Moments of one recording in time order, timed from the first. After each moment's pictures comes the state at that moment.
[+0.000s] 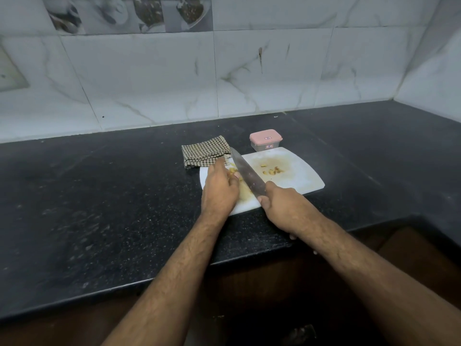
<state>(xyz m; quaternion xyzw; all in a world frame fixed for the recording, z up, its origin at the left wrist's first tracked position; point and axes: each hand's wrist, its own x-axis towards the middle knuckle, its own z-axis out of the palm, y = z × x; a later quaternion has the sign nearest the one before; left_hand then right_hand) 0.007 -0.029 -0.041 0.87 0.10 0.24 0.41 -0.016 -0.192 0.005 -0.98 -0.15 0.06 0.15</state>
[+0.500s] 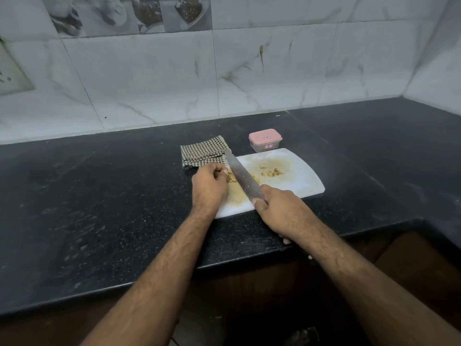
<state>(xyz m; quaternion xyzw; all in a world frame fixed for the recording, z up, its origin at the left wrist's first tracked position) 0.019 -0.018 -0.043 0.83 0.18 0.25 0.48 -0.011 -0.201 -0.001 -0.96 -0.17 0.07 0.19</state>
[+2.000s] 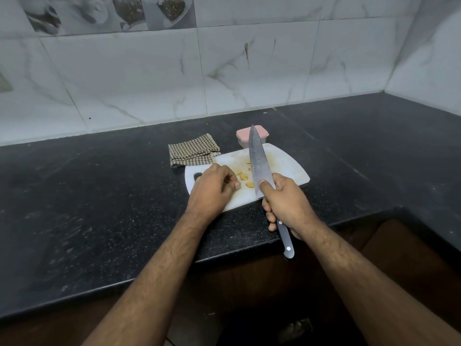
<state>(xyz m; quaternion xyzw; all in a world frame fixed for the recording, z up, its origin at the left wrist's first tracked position) 0.003 -0.034 -0.042 0.93 -0.03 0.19 0.31 -0.007 -0.222 -0.020 -0.77 -0.07 0.10 0.62</state>
